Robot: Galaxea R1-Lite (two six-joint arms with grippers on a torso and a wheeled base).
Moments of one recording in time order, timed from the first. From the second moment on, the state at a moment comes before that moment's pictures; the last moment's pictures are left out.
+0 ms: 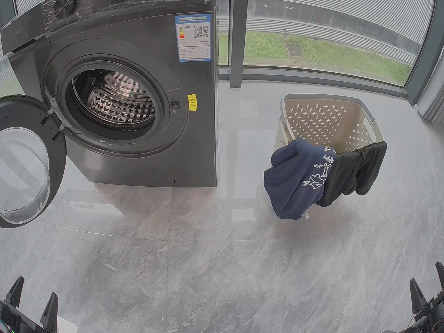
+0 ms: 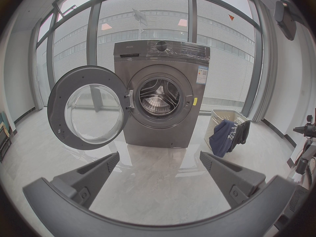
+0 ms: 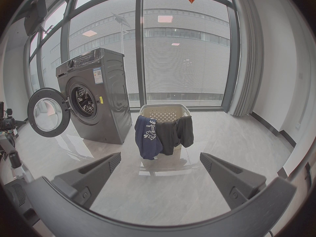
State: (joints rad) left arm -0.01 0.02 -0.02 0.00 0.02 -0.05; right arm -0.01 0.01 -0.02 0.00 0.01 0.00
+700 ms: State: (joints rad) left arm -0.01 0.02 -0.02 0.00 0.02 -0.05; right arm -0.01 0.01 -0.02 0.00 0.01 0.00
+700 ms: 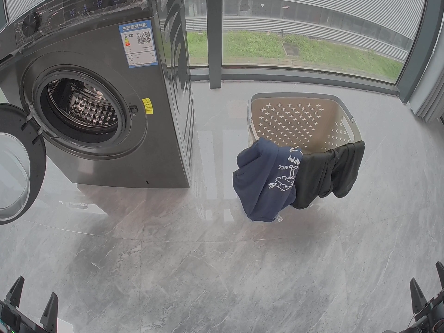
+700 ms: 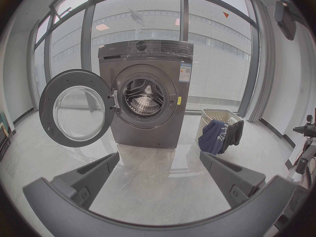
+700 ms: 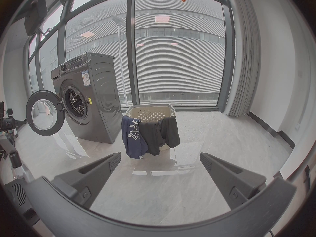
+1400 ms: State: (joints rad) left arm -0.01 0.02 -0.02 0.00 0.02 -0.05; right arm -0.01 0.02 -0.02 0.00 0.01 0.00
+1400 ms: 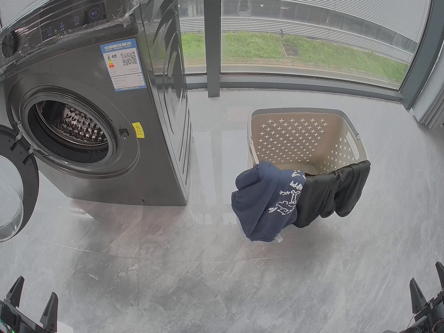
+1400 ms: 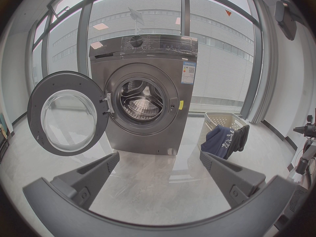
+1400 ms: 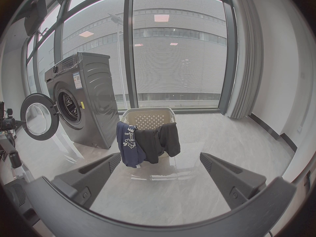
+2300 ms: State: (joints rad) left arm -0.01 0.02 -0.02 0.00 0.02 -0.05; right arm -0.01 0.02 -0.02 0.00 0.01 0.00
